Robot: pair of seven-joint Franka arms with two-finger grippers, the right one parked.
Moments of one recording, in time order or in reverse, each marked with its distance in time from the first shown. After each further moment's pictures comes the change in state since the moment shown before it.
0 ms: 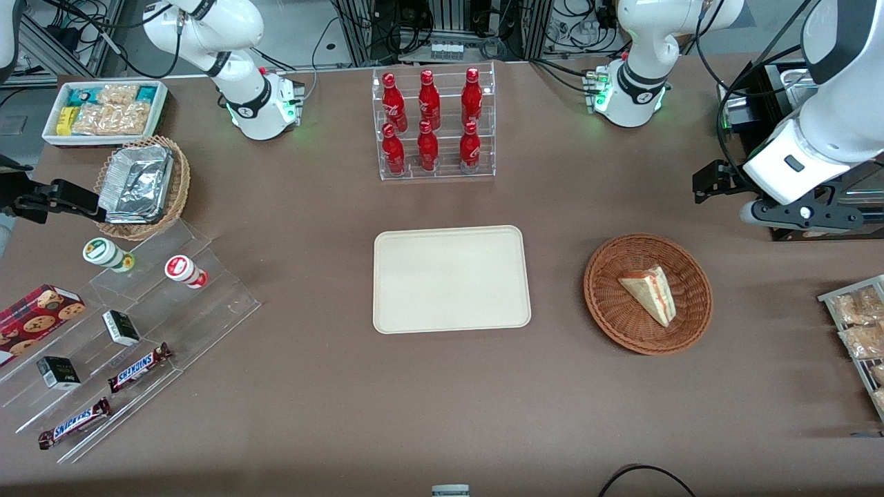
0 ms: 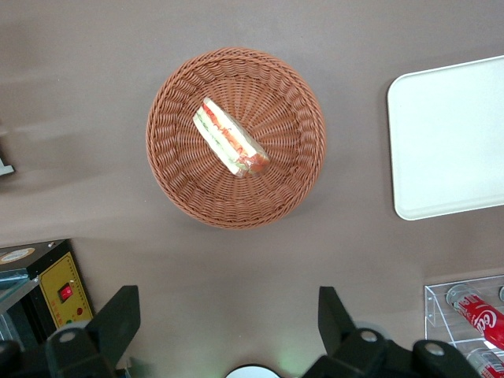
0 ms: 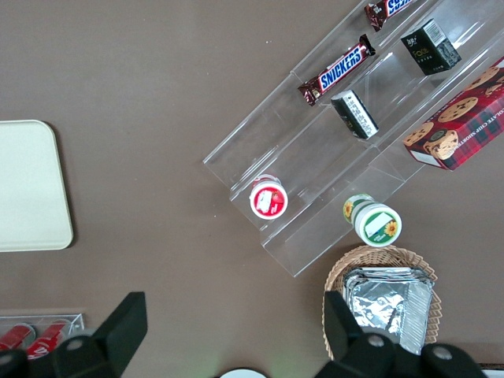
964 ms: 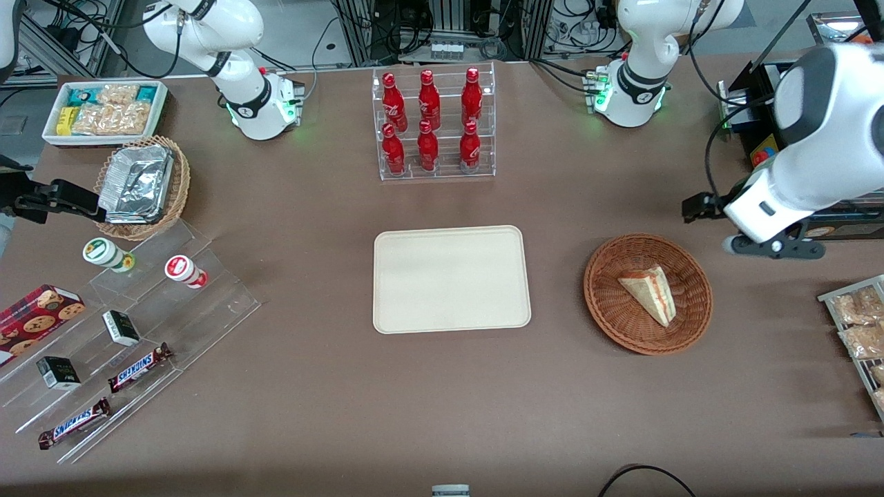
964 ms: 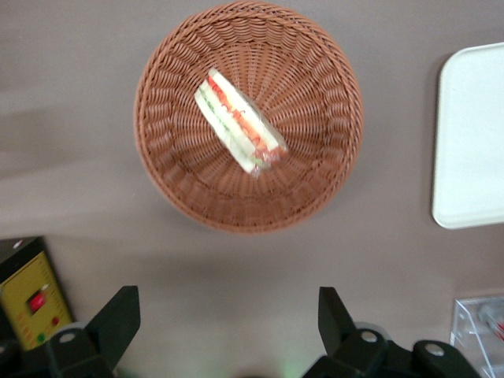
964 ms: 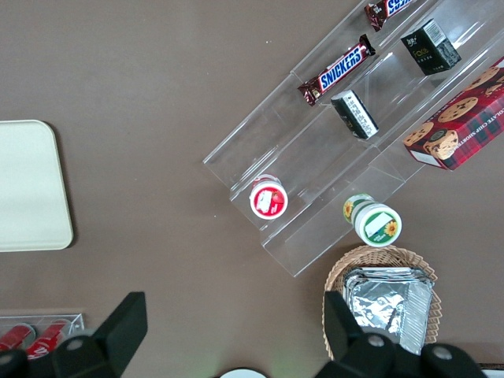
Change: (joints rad) arm 0.015 0.032 0.028 -0.247 -0.001 0.213 0.006
